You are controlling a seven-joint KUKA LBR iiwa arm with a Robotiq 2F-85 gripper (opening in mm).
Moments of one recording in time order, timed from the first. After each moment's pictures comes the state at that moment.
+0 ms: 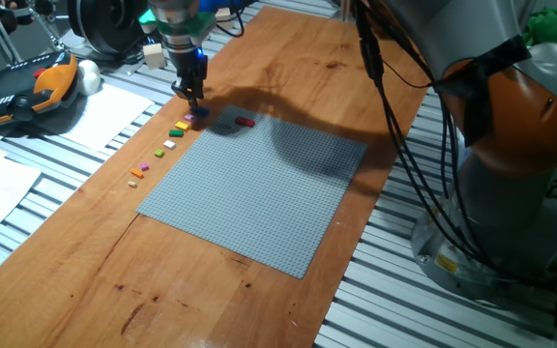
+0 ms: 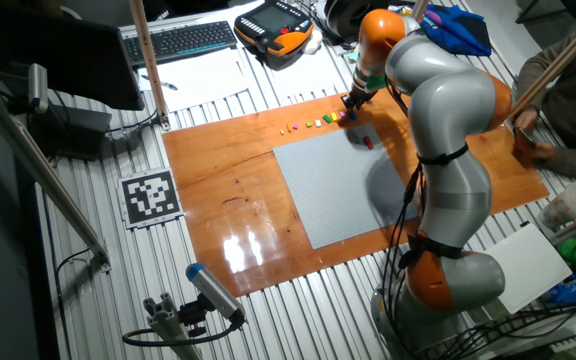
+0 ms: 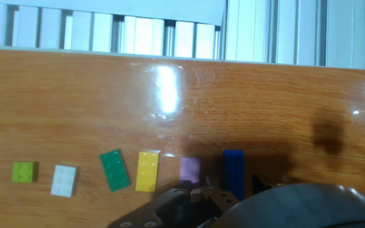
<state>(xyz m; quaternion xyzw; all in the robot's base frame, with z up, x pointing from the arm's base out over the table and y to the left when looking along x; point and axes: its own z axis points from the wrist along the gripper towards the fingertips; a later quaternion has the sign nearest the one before) 0.692 -0.121 0.050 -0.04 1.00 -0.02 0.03</state>
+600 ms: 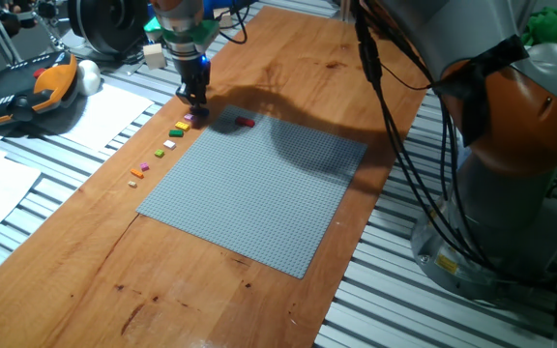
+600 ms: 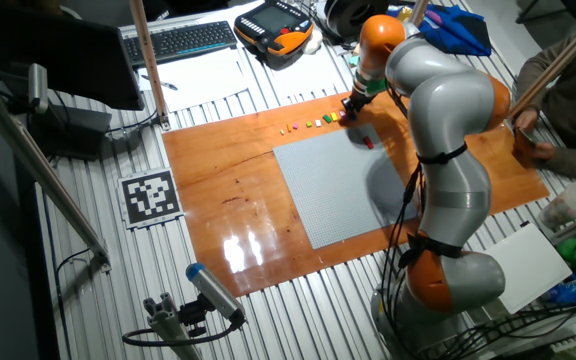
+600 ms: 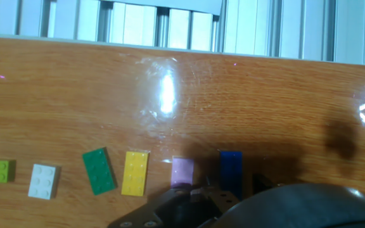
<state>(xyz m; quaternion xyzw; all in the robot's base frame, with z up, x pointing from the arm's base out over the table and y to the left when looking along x) 0.691 -0.125 0.033 -0.05 1.00 -0.02 0.03</state>
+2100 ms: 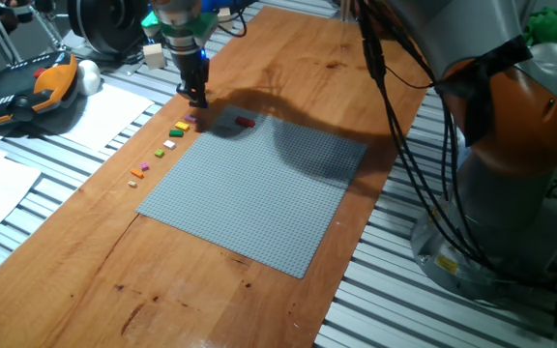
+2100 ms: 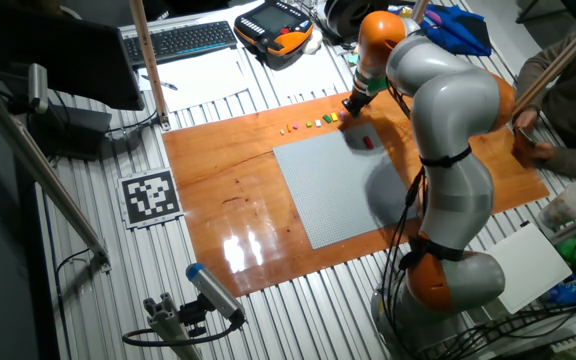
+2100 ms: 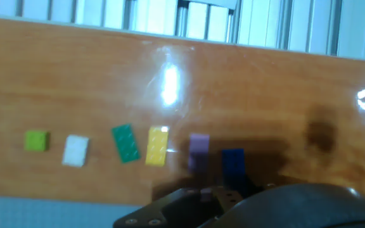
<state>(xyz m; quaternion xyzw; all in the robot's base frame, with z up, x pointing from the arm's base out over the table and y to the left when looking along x) 0.662 -0.104 0.076 -0.05 1.00 -0.03 0.02</state>
